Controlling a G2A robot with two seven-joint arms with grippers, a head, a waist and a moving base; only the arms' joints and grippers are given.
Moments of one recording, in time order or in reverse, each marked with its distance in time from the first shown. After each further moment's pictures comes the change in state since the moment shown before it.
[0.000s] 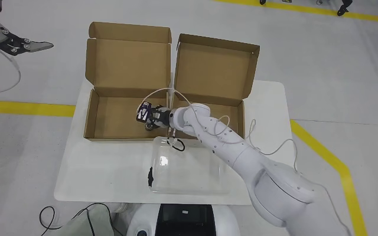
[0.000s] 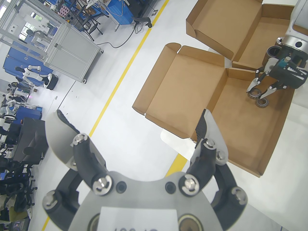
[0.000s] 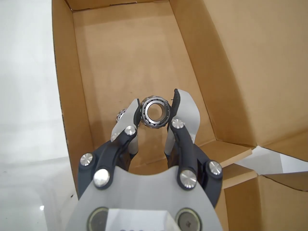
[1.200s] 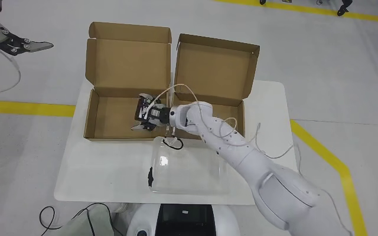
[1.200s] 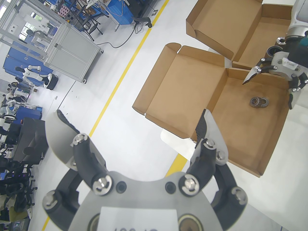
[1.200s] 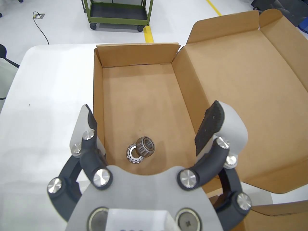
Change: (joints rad) left arm 0.000 0.000 0.000 0.000 0.000 0.000 0.000; right arm -0.081 0.080 0.154 -0.204 -0.121 -0.114 -0.191
